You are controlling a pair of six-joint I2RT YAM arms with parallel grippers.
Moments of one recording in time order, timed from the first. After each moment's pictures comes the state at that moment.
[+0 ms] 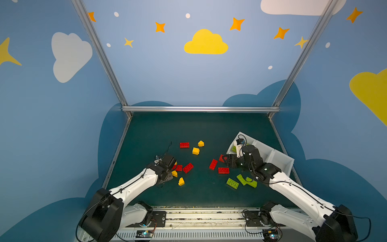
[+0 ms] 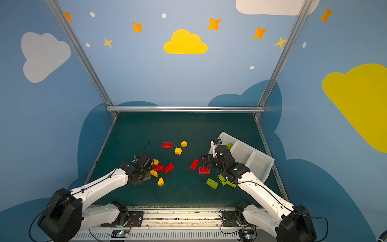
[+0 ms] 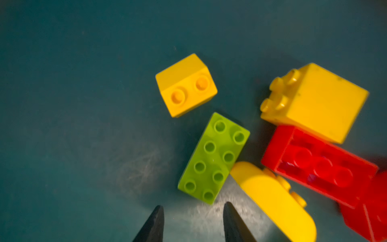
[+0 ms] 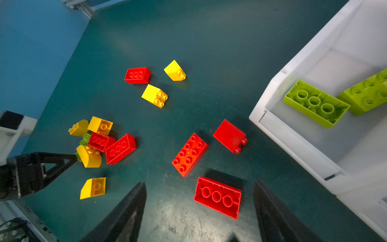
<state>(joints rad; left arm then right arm) -0.49 1.25 0.61 -0.70 -0.28 -0.87 0.60 1.03 0.65 -0.30 -0.03 0.46</state>
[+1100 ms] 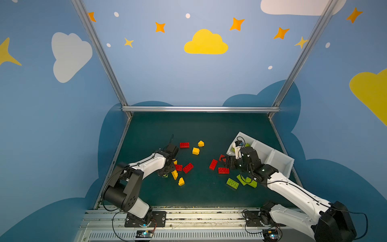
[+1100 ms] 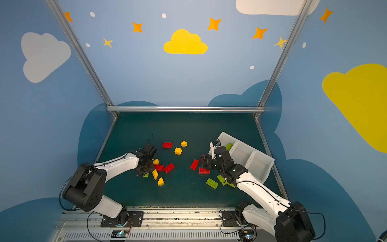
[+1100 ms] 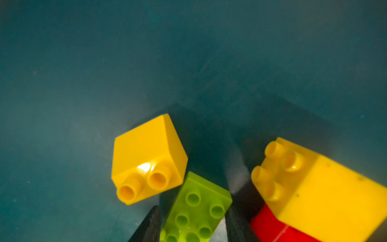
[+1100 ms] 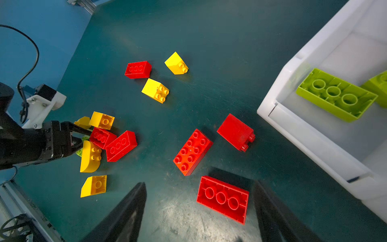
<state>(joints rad) -0.41 1.55 0.80 -0.68 -0.22 -0.83 0.60 1.05 0.62 -0.24 -0.06 0.47</state>
